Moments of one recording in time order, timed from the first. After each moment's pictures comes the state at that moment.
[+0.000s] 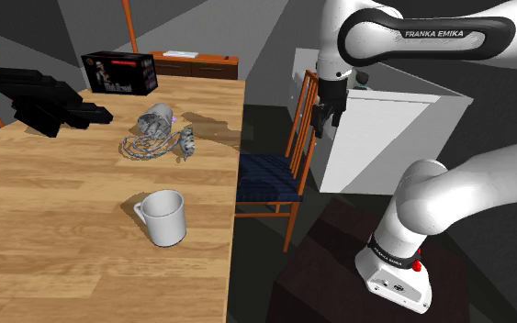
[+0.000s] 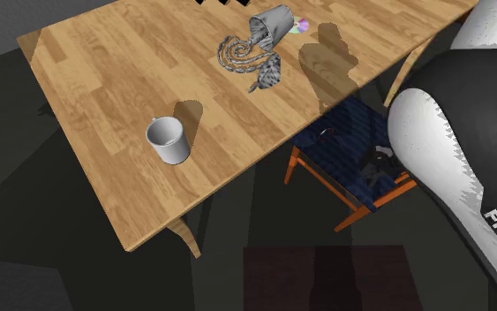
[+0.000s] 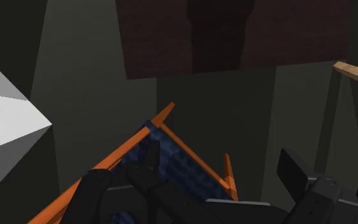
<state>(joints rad) 0.01 -0.77 -0.03 -2.43 -0.12 1.56 0.16</state>
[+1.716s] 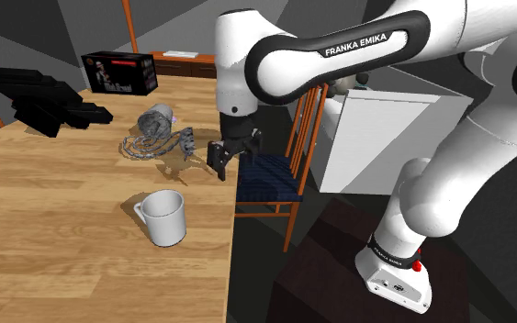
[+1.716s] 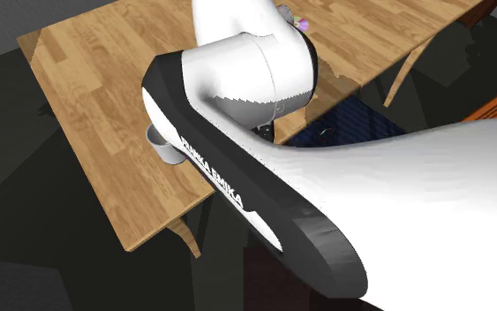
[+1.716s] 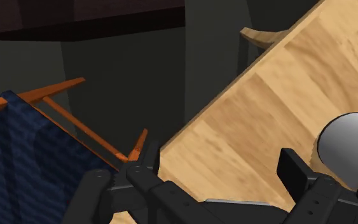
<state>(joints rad) 0.17 -0.25 0.36 -2.15 0.12 1.89 0.65</state>
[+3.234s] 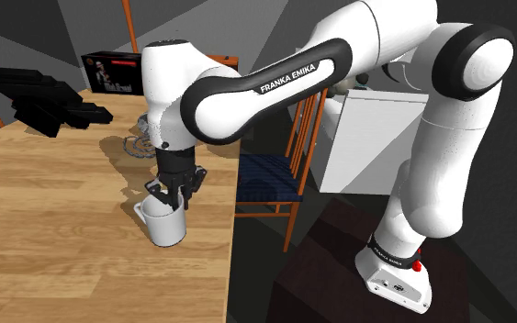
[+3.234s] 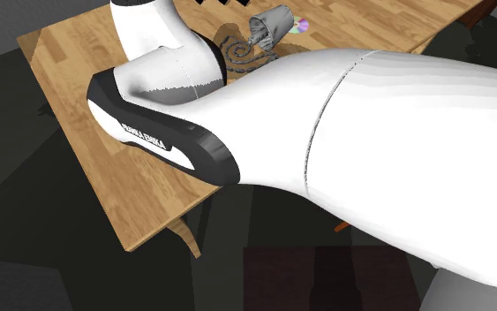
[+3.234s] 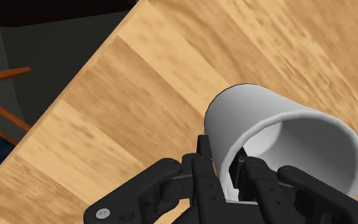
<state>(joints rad) 0.24 0.14 0.47 -1.87 -0.02 2.04 0.91</state>
